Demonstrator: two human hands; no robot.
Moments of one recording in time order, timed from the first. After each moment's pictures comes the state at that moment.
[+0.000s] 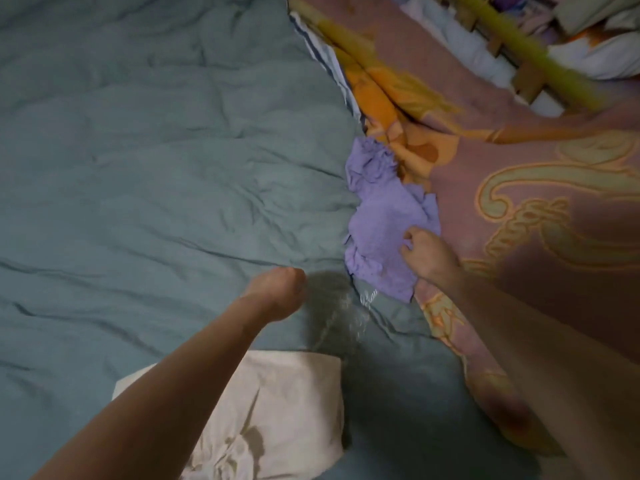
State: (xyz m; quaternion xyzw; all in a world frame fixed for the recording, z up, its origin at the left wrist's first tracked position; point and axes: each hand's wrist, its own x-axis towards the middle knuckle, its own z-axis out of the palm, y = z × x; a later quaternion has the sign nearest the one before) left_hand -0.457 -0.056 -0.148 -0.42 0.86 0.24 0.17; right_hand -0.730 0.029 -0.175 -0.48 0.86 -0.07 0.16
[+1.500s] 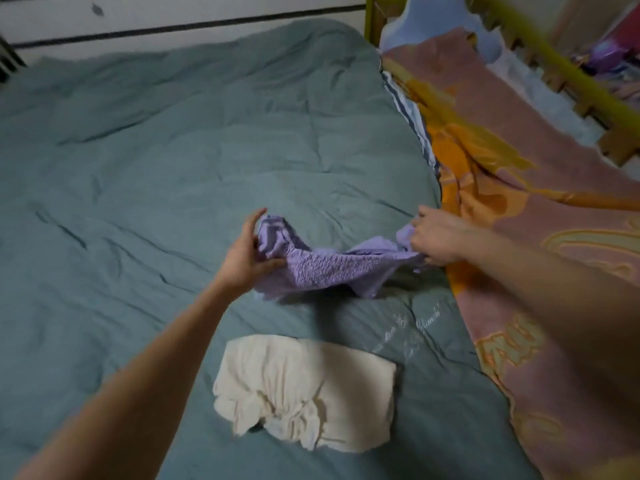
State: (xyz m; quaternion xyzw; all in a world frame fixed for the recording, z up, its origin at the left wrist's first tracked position) left_hand -0.295 -0.094 -0.030 -0.53 0.72 0.38 -0.24; right_hand -0.635 -0.050 0.004 -0.81 0.40 0.39 -0.14
